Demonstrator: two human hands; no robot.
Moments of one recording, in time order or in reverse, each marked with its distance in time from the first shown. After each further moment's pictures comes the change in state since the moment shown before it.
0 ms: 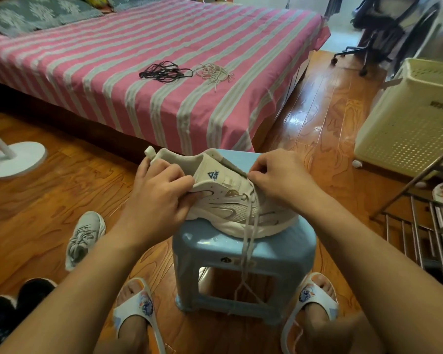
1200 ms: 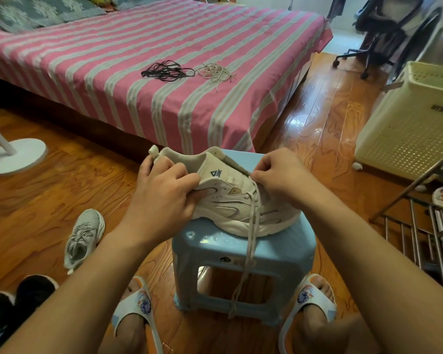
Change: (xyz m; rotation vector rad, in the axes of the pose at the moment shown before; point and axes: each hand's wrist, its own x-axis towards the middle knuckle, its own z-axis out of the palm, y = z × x) left_hand 0.004 0.012 0.000 0.085 -0.045 -0.080; right_hand 0.006 0.005 0.003 0.167 -0.053 0.176
